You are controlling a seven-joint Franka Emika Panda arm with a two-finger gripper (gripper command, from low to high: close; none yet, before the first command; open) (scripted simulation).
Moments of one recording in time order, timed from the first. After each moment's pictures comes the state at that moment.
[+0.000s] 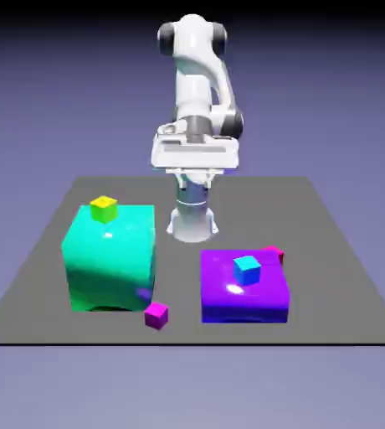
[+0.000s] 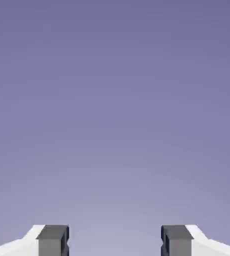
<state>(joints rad) 0.03 -0.53 -0.03 -2.79 -0.01 3.01 0.70</state>
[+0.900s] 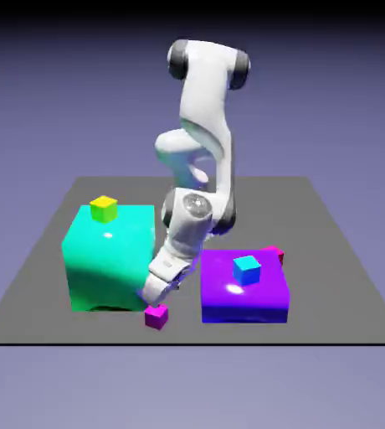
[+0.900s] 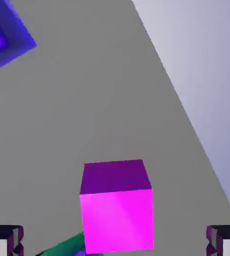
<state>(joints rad) 0.52 0.40 -0.59 -2.34 -0.21 2.52 -0.20</state>
